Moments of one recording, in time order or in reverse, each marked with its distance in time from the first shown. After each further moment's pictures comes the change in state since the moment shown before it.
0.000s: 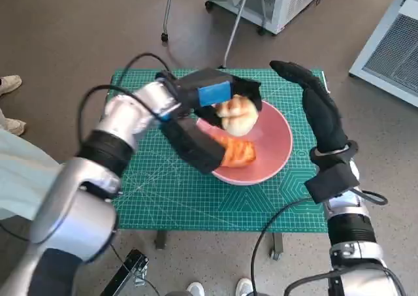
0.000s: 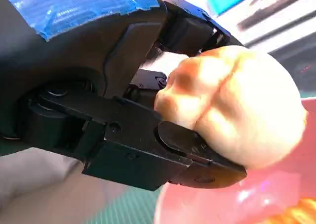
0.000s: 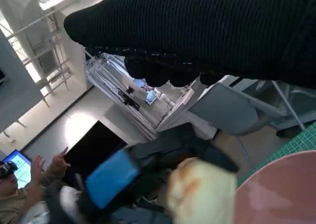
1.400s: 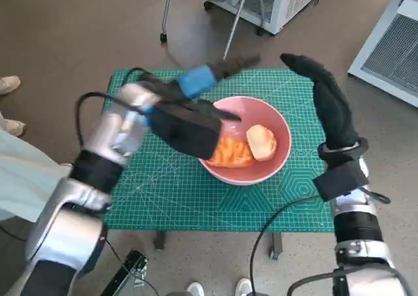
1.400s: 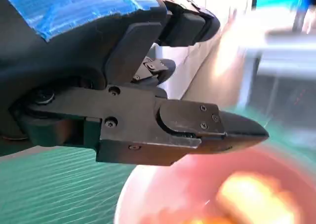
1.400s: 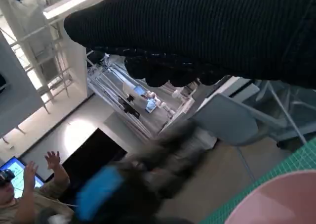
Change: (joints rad) left arm 0.253 0.154 0.377 -0.446 -0.480 0.016 -0.258; right arm -0.028 -0.036 -0.027 -0.003 0.001 -0.002 -0.003
